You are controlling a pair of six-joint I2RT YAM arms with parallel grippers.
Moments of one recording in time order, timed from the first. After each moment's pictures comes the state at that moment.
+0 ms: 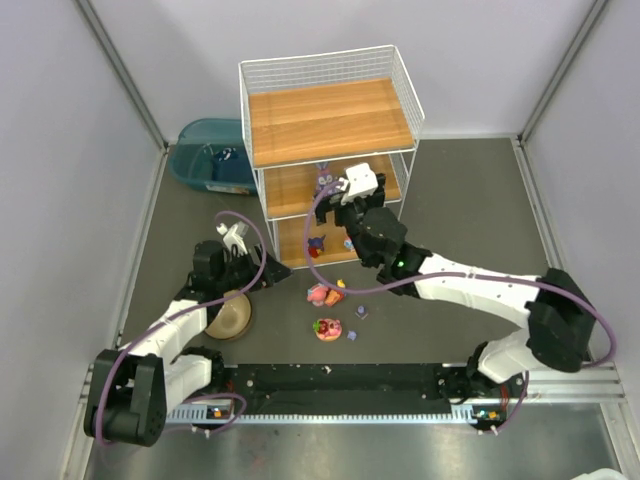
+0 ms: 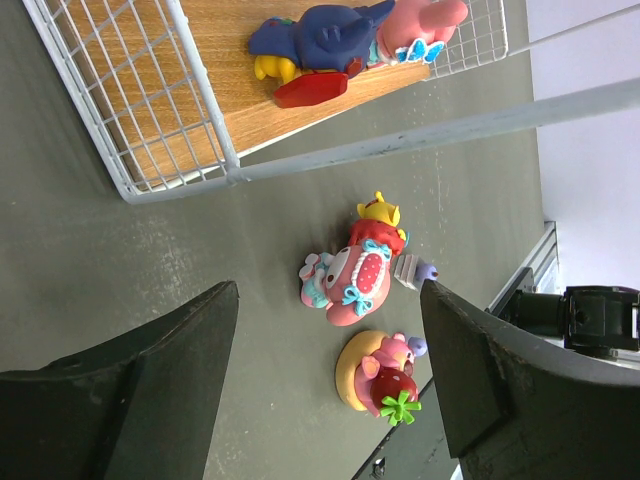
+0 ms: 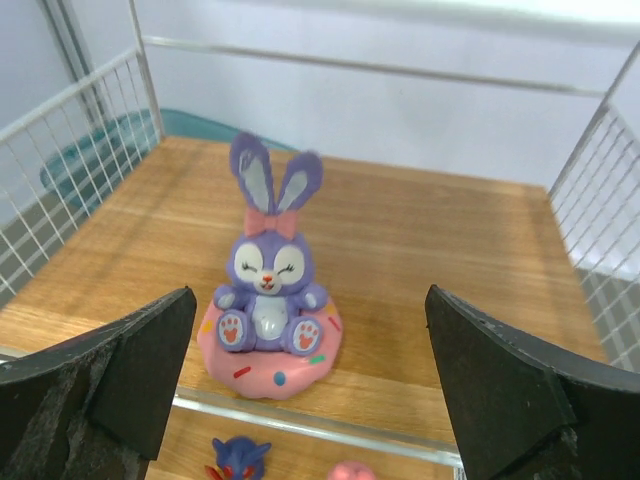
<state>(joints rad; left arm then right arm) -0.14 1.04 0.33 0.19 0.67 -0.63 1.00 1.46 1.01 0.57 0.65 -0.11</state>
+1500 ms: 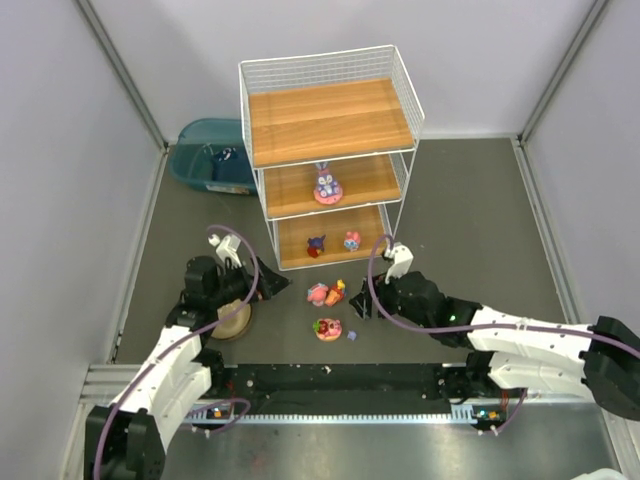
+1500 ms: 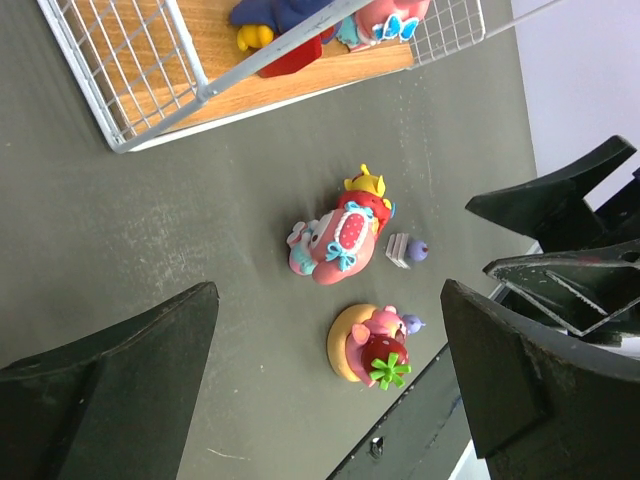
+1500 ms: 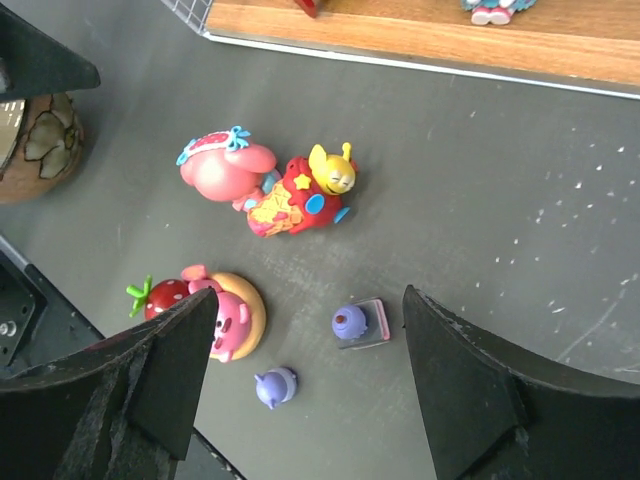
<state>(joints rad) -0.15 0.75 0.25 0.03 0.63 -0.63 1.01 1.00 0.38 0.13 0.21 0.57</state>
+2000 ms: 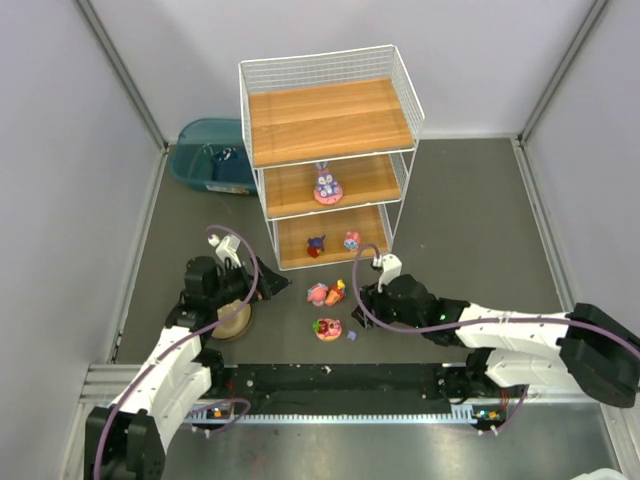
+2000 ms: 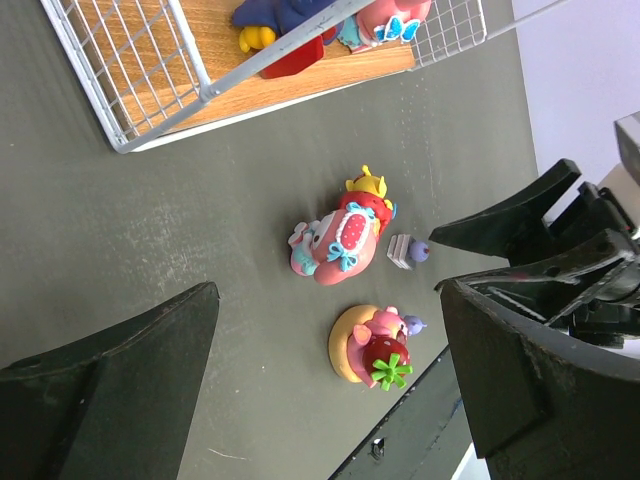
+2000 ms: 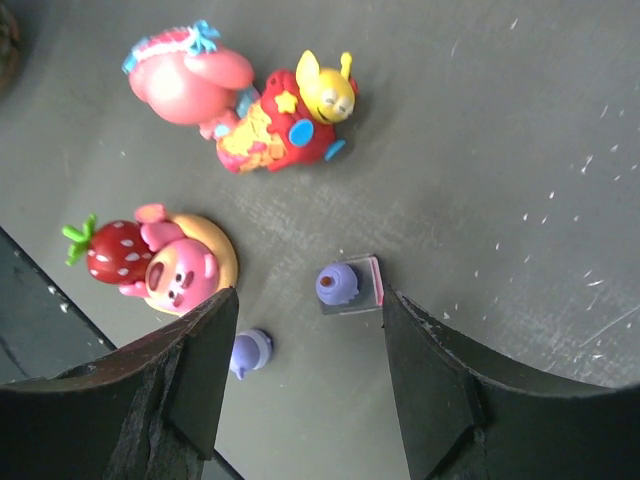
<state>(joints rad) -0.15 0.74 0.25 0.03 0.63 -0.63 1.01 1.10 0.37 0.15 0.12 0.55</state>
